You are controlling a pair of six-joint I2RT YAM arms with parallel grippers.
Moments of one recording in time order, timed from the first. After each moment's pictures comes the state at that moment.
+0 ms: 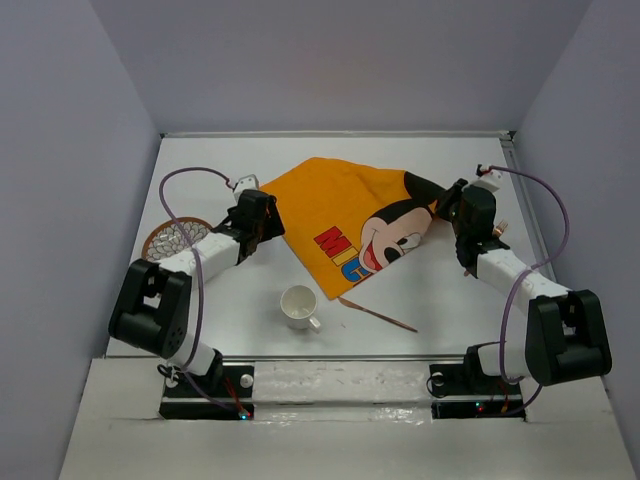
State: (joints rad) left arm -0.39 1.49 0.81 -0.04 -0.26 -0.55; right arm 0.15 1.32 0.67 0.40 0.22 0.47
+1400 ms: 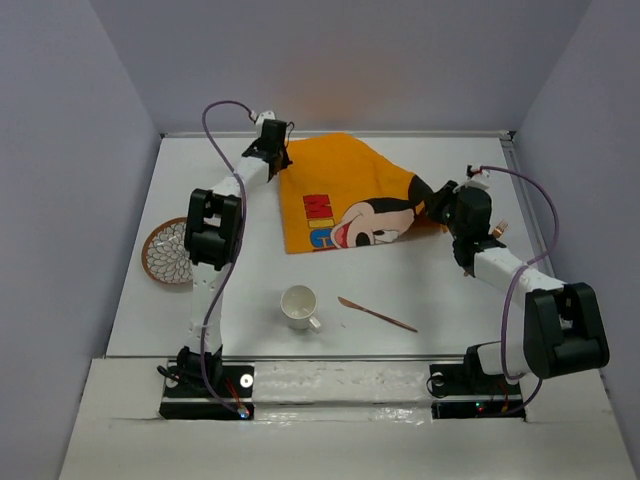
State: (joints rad) left arm -0.30 2.27 1.79 -0.20 -0.26 -0.47; right arm 0.16 1.35 0.67 0.43 0.05 0.52
